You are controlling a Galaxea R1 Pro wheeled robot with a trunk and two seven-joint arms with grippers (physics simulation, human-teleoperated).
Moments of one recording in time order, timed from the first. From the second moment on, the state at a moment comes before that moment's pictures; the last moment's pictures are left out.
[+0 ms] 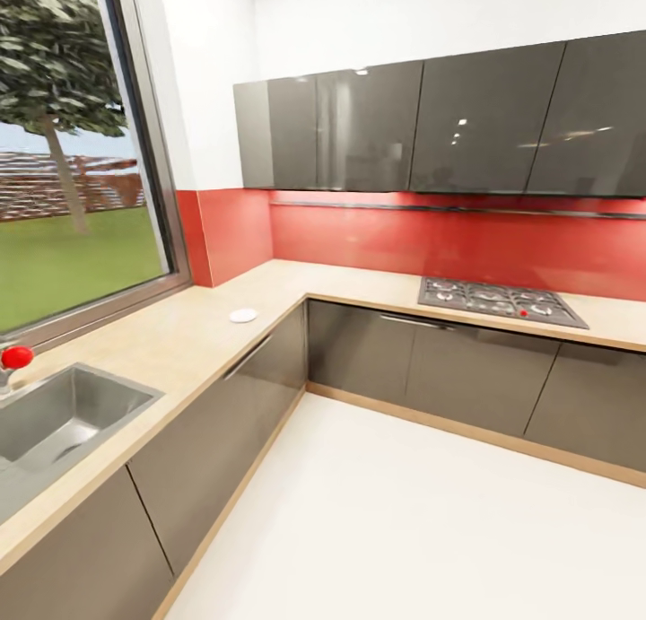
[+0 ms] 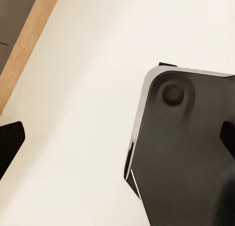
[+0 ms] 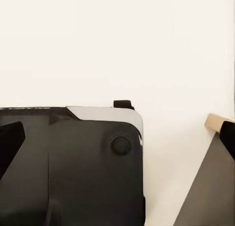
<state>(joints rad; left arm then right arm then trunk) 0.05 0.00 0.10 -0.09 0.05 -0.31 0.19 -0.18 0.04 -0.15 -0.06 0.15 -0.11 -0.07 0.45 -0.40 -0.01</state>
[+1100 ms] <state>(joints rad) 0.05 0.00 0.11 -0.09 0.05 -0.31 0.19 -0.18 0.04 -0.15 -0.06 0.15 -0.11 -0.07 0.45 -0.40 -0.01</state>
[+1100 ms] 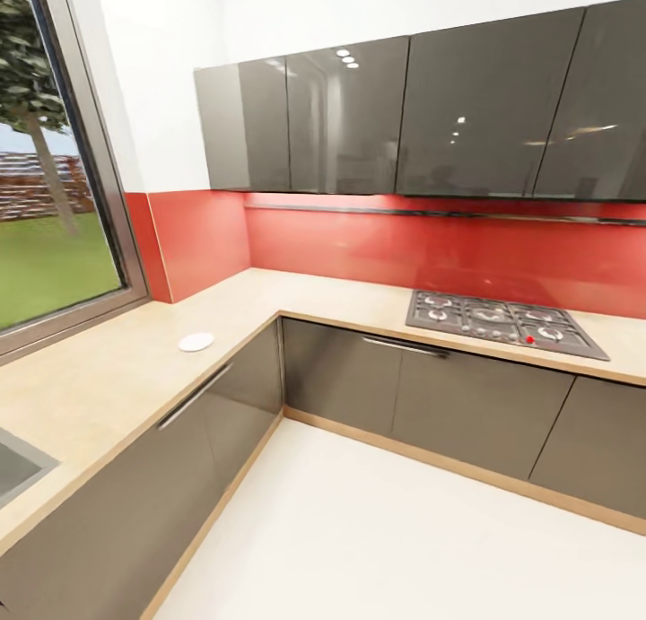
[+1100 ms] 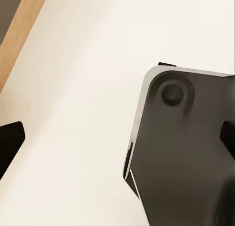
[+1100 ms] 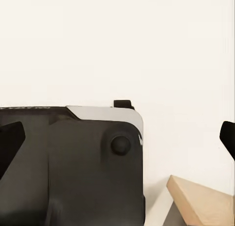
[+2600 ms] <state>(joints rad) 0.05 0.00 0.11 -0.09 0.05 -0.31 0.19 -0.18 0.04 -0.15 -0.06 0.15 -0.11 -0.07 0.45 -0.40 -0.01</state>
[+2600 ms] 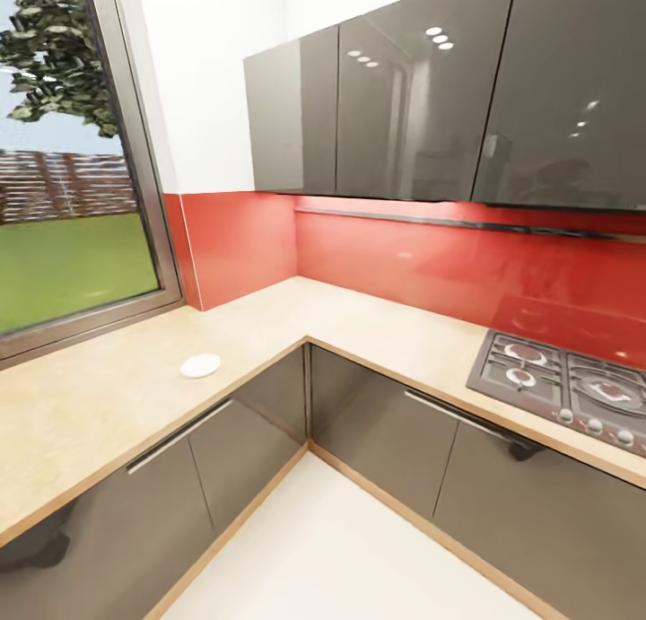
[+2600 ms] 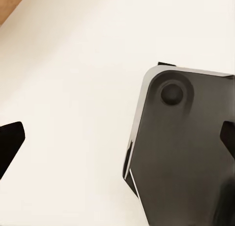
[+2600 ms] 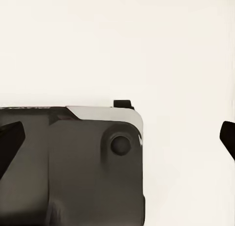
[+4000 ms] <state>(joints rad) 0.05 -0.01 0.11 -0.09 0.05 -0.31 0.19 -0.18 0.04 -0.15 -0.07 0.16 -0.11 -0.07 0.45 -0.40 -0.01</state>
